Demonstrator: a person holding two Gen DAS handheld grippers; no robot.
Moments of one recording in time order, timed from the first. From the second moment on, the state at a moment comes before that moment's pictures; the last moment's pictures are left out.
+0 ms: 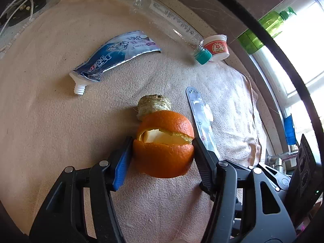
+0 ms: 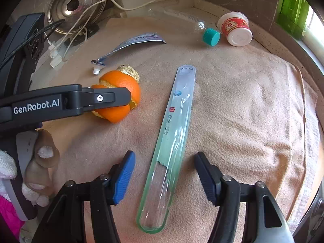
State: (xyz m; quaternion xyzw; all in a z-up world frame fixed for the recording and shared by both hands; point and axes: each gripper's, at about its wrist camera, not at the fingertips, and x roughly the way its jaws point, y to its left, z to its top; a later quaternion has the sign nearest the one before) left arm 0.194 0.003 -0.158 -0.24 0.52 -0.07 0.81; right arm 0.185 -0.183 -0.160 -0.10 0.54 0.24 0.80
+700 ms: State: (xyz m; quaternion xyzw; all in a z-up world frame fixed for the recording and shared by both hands) left arm 0.142 0.030 -0.133 -0.24 0.49 -0.06 0.84; right arm 0.171 -0.221 -0.146 -0.01 0.54 0.26 0.80
